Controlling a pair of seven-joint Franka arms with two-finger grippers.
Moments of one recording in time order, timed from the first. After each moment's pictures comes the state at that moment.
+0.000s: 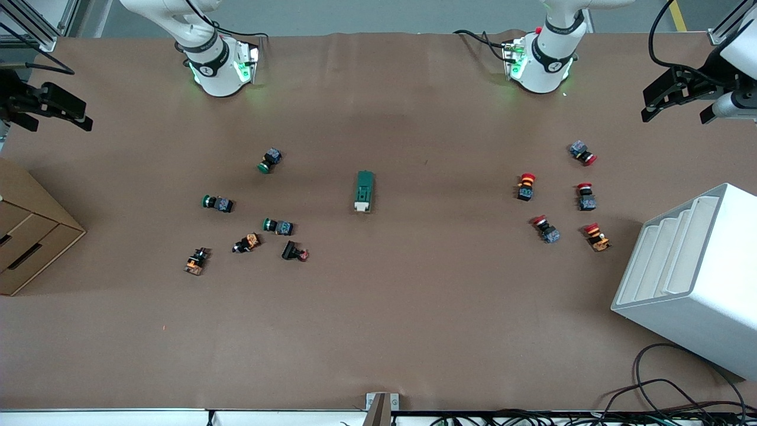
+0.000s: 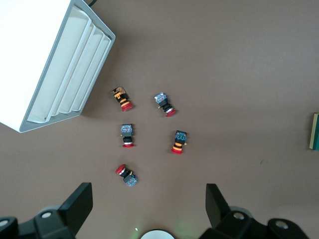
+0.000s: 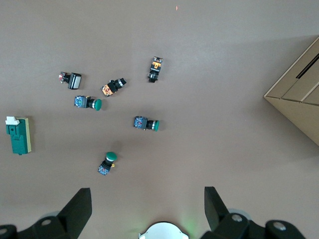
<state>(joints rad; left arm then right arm) -0.06 -0.09 -0.05 -1.54 0.00 1.44 -0.04 0.02 -0.04 -0.02 -1.49 0.01 1.37 0.01</state>
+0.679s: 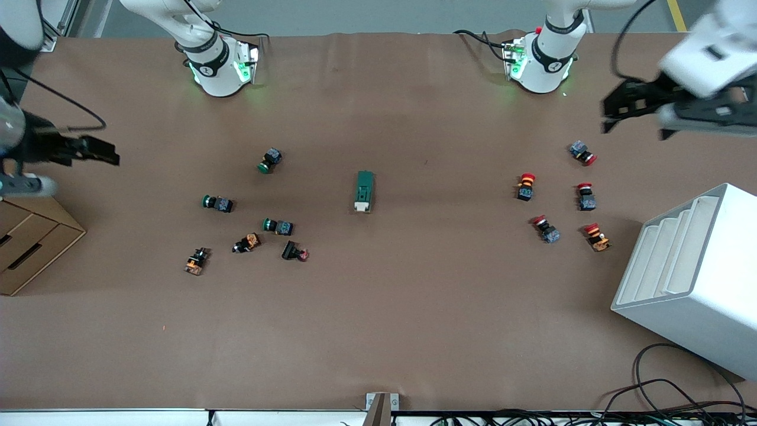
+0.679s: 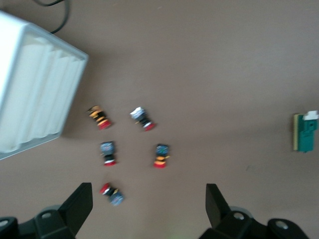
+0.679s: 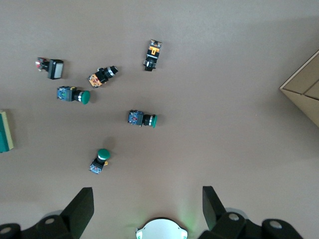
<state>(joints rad) -0.14 -0.04 -0.14 -1.55 -0.01 1.55 -0.12 0.02 0.14 -0.03 -1.50 0.01 1.40 0.01</state>
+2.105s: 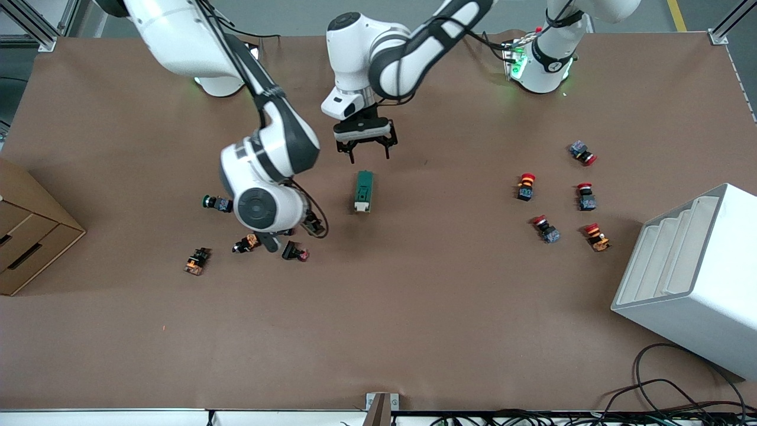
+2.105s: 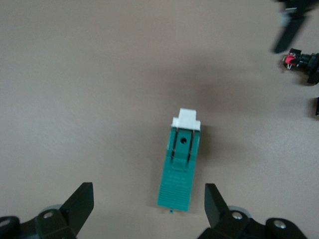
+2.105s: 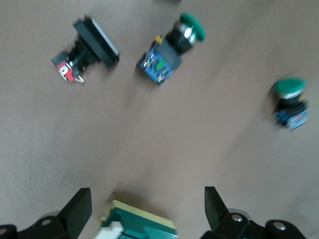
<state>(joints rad) -0.76 0.52 -0.42 -1.79 0.83 2.20 -1.74 0.54 0.63 -0.01 -1.54 0.24 1.88 1.47</state>
